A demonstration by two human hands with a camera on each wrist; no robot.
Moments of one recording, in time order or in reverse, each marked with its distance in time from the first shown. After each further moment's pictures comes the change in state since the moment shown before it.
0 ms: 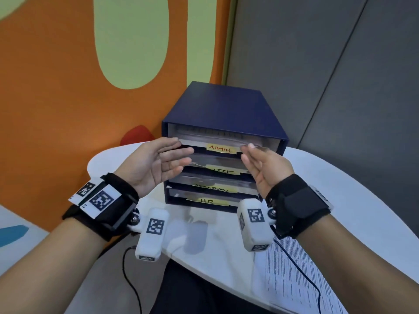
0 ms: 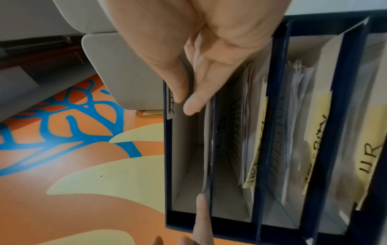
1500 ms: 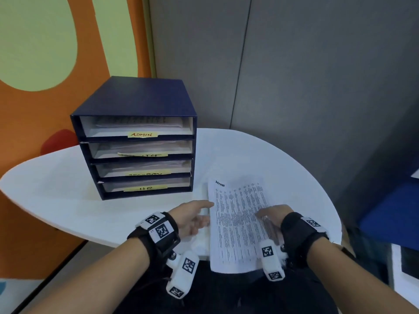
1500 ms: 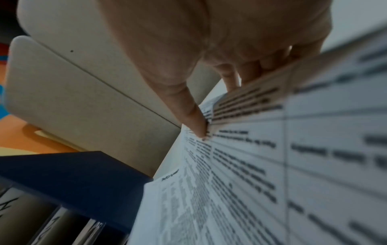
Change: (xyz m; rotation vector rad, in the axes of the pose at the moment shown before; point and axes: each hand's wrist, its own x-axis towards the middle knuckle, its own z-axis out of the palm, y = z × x) left_hand -0.005 -0.198 0.129 0.438 -0.235 -0.598; right_hand -0.075 -0.010 -0.259 -1.128 0.516 0.433
